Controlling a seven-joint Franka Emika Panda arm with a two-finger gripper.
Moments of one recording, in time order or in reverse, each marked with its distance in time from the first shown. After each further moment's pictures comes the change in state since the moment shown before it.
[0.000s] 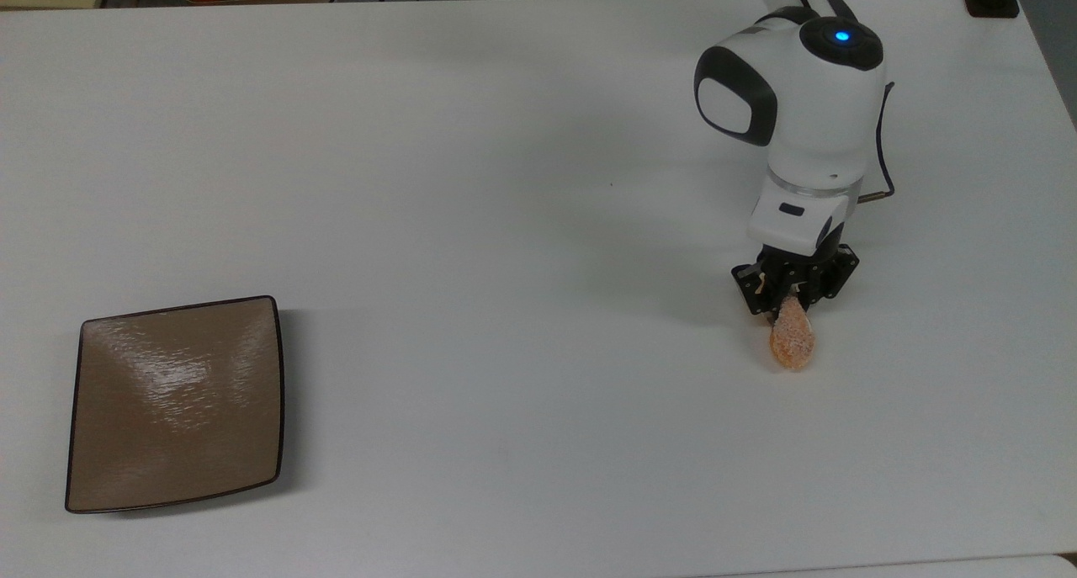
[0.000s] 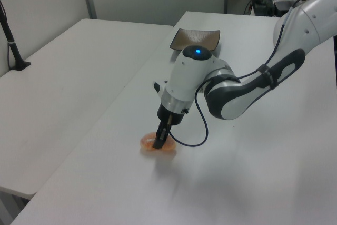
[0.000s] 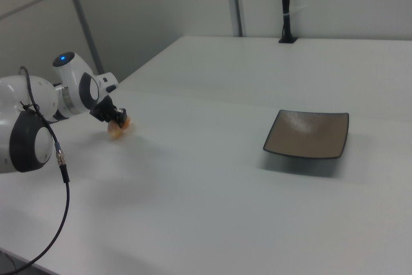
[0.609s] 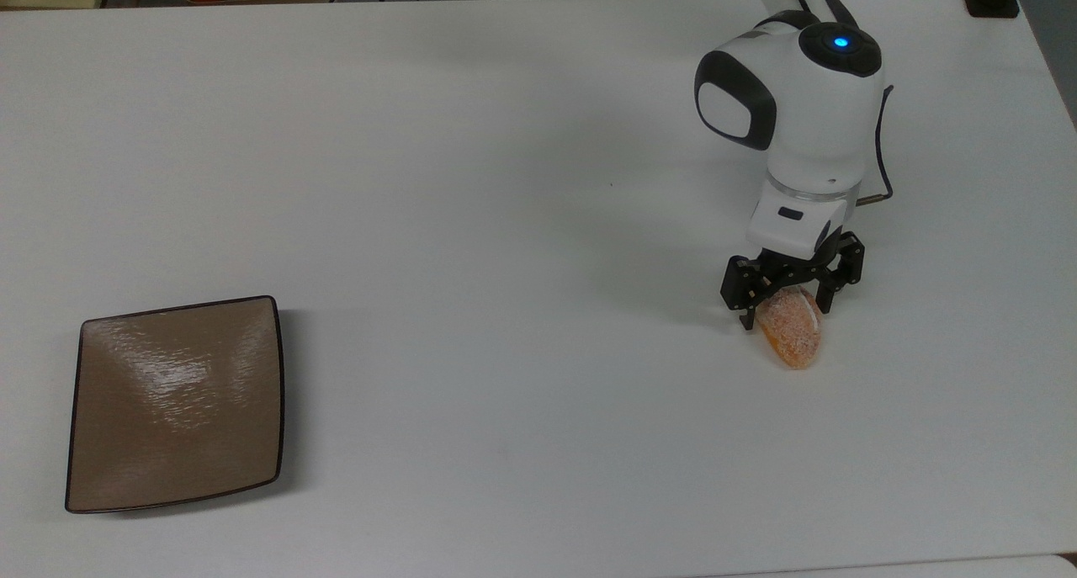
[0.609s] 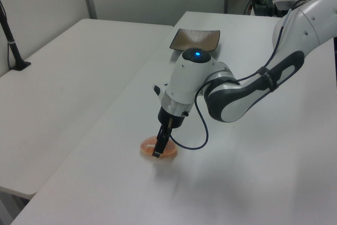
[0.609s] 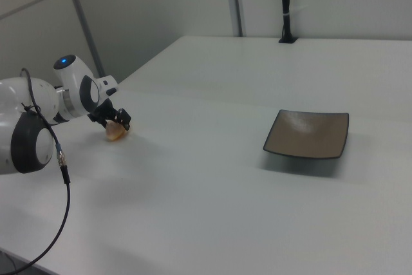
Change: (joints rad) arm 0.004 0.015 0.000 0.001 0.008 0.000 -0.005
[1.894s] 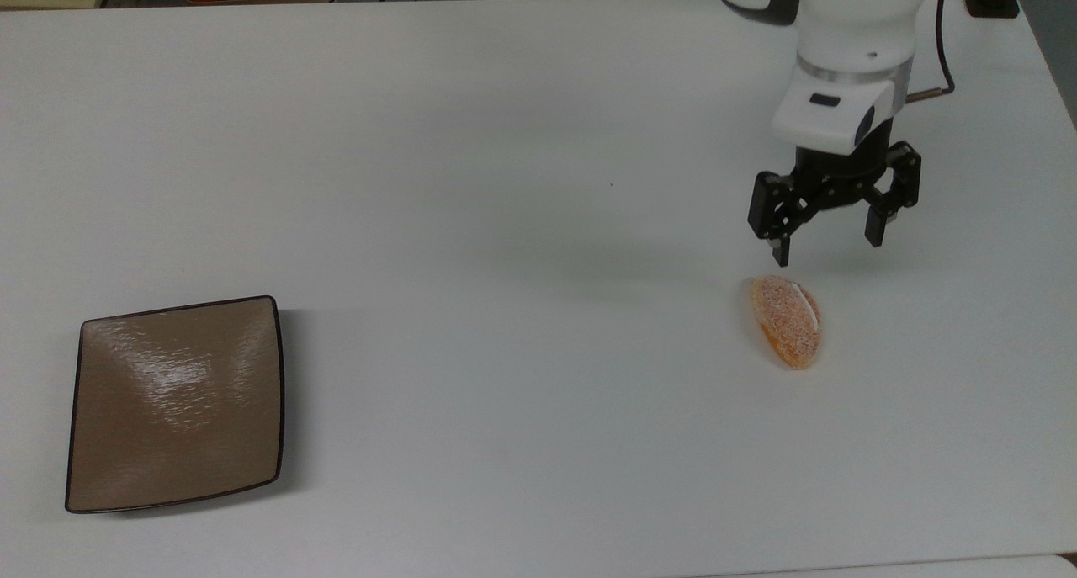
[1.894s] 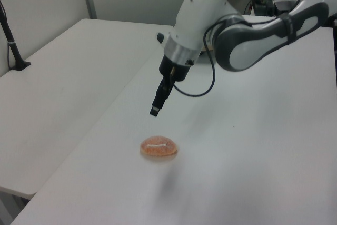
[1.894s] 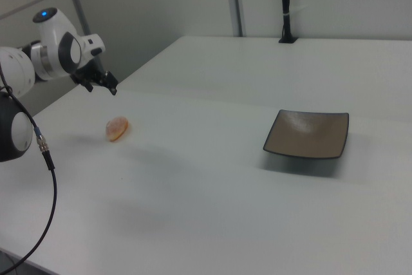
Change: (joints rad) arm -0.007 -0.211 0.000 -0.001 0.110 -0.140 -0.041
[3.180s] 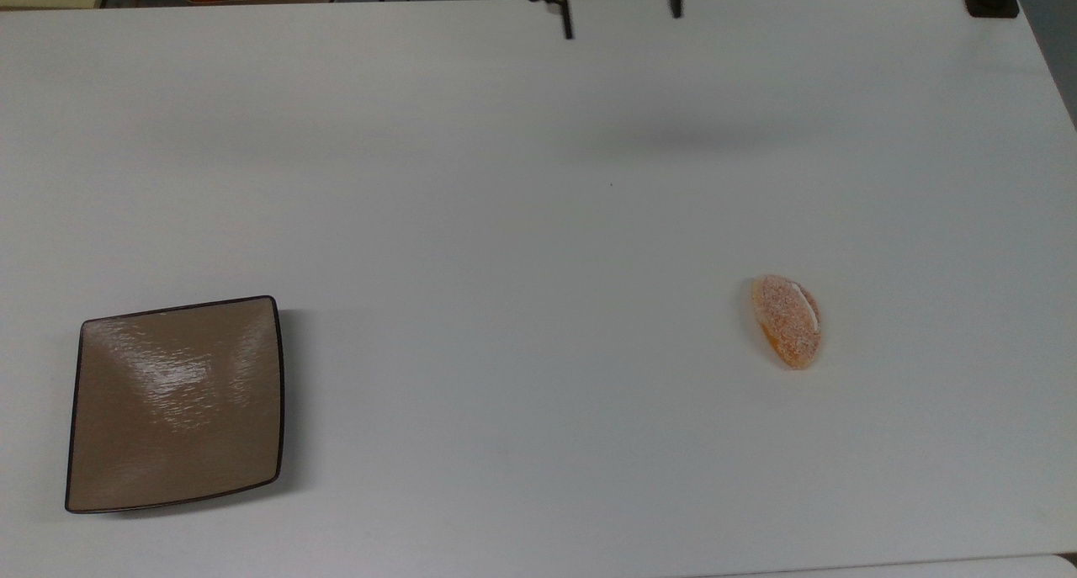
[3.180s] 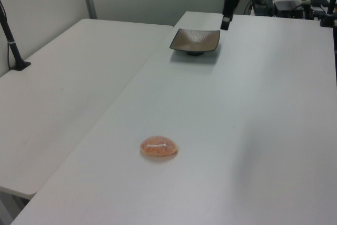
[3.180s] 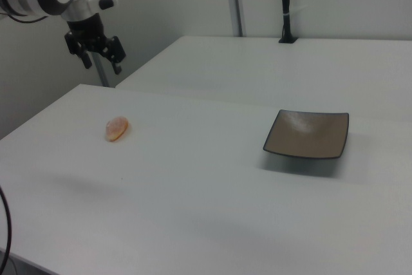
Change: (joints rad) arm -0.219 -0.545 -0.055 -0.274 0.250 -0.487 -0.274
